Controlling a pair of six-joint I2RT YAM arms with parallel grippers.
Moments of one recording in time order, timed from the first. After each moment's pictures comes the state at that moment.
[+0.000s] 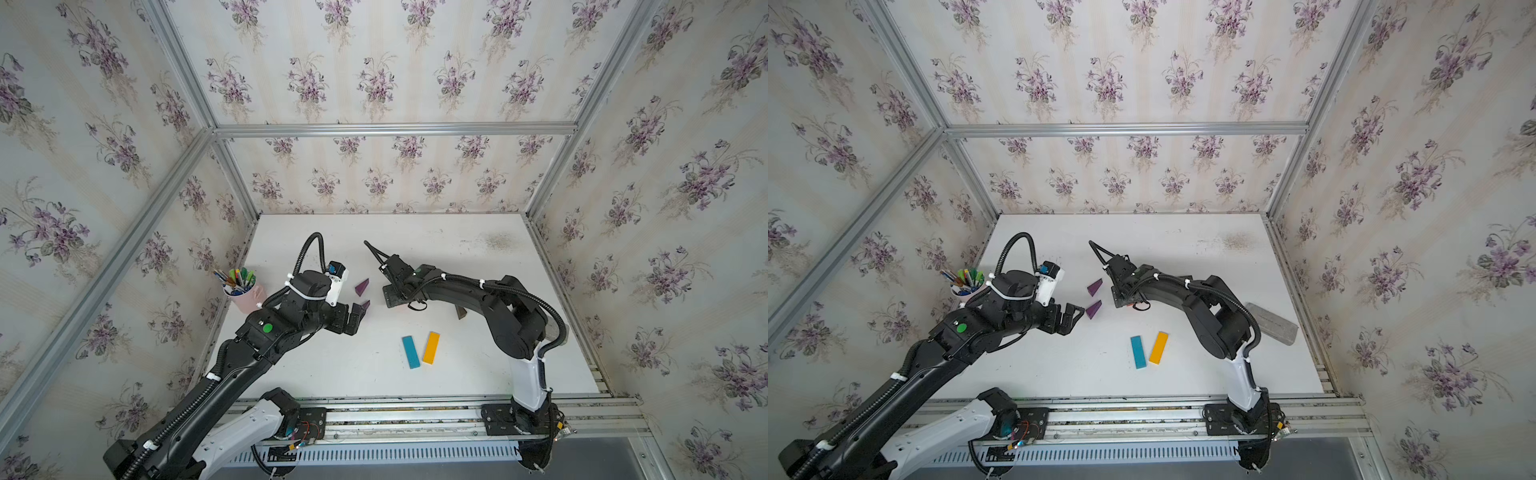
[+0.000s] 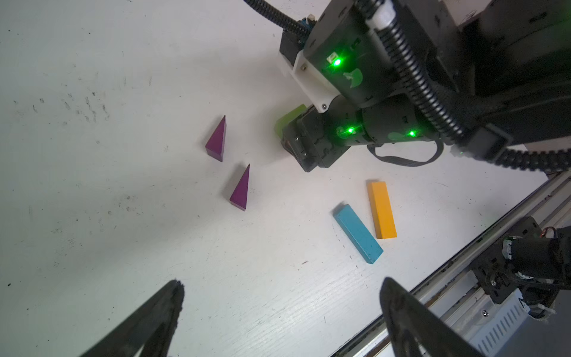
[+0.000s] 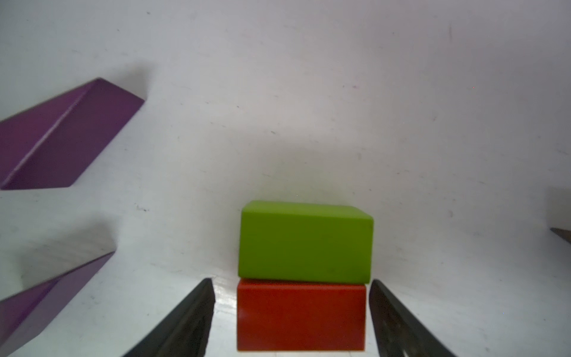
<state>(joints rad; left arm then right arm) -0.58 0.91 0.98 -0.84 0.02 -0.25 0.82 2.01 1.42 -0.57 0.23 0.46</state>
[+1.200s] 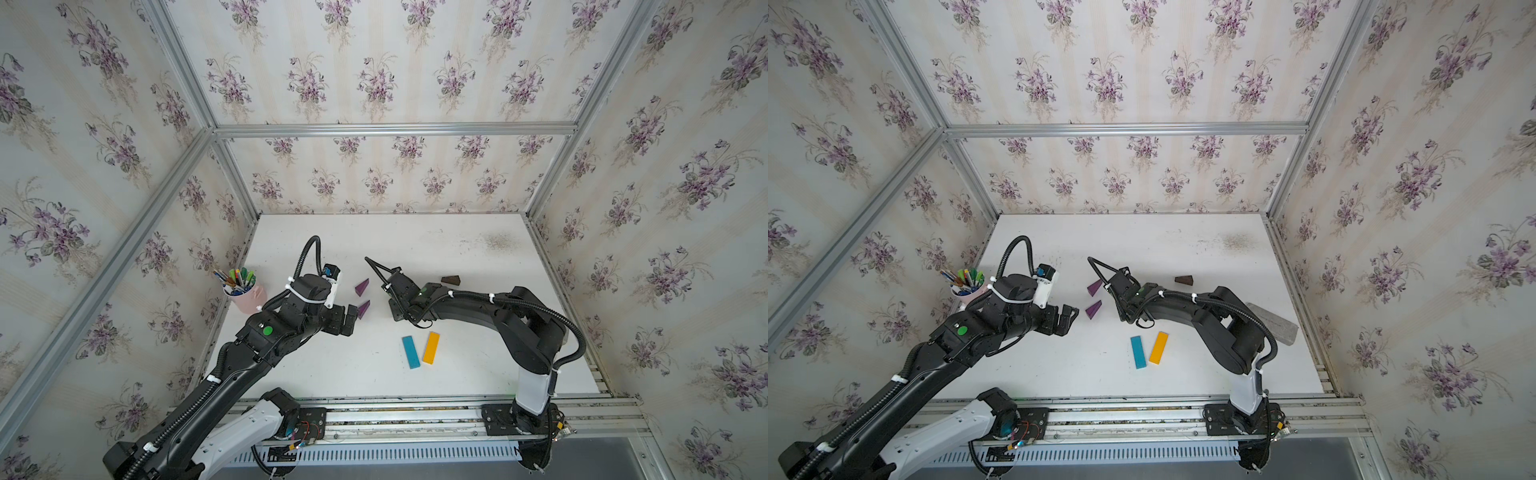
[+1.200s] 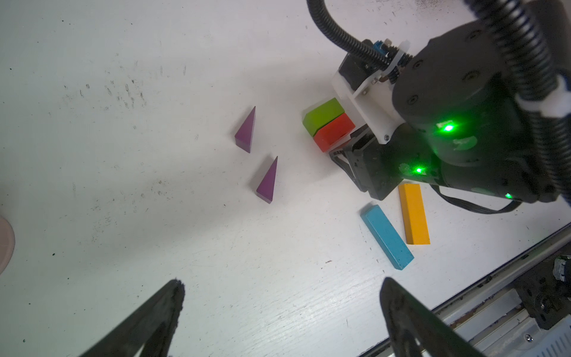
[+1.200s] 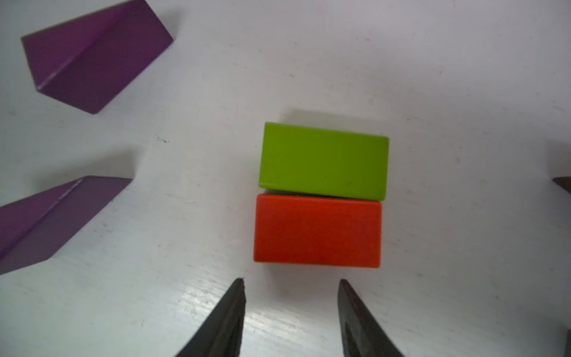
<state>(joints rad) -0.58 0.89 0.95 -0.86 -0.07 -0.26 0.90 1.89 1.20 -0.43 0.29 0.47</state>
